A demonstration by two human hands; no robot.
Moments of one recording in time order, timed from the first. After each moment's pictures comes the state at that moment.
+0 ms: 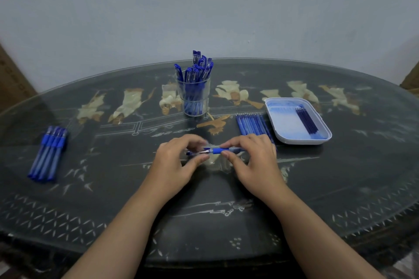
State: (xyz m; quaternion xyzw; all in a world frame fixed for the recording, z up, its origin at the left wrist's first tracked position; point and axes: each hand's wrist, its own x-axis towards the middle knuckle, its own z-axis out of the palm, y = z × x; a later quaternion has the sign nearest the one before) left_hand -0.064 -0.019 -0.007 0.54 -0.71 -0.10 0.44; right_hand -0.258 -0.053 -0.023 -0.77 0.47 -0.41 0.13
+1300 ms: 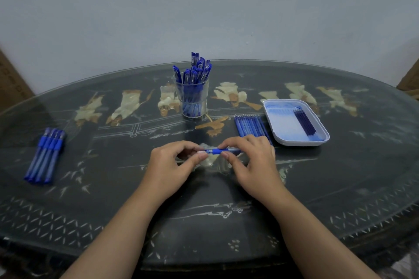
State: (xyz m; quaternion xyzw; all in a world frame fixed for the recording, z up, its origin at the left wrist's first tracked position) left_hand -0.067 -0.013 0.004 0.57 -0.65 -0.18 0.46; right_hand -0.258 -0.052 -0.021 -0.77 0.47 -0.41 0.13
